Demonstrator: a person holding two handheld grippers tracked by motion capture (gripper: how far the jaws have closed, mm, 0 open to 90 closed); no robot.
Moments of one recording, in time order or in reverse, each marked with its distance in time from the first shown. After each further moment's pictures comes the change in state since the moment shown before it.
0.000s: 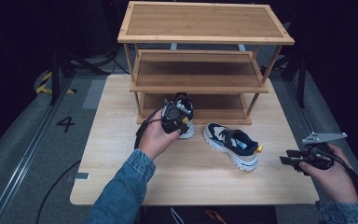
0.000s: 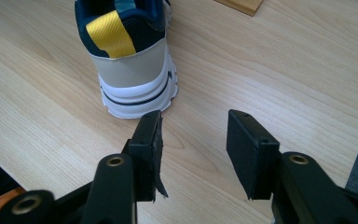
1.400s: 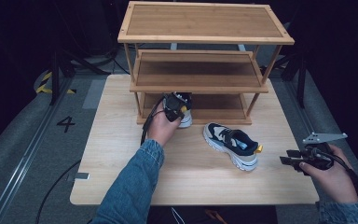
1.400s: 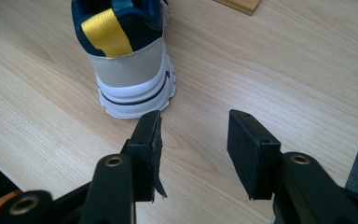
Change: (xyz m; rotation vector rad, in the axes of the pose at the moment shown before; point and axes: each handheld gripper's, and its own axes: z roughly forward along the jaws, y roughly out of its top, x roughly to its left) left arm 0.047 0.008 0.048 -0.037 0.137 -0.168; right arm -0.002 -0.002 0.002 -0.003 -0.003 0.004
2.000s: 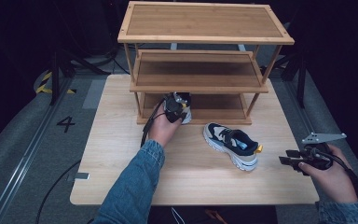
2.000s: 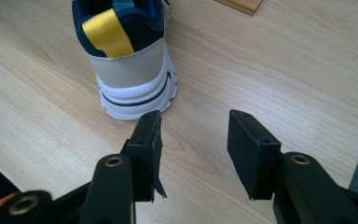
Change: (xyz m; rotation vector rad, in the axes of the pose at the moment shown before) left arm 0.001 -0.007 0.011 -0.119 0.054 0.037; right arm 0.001 0.000 0.001 -0.004 0.001 0.004
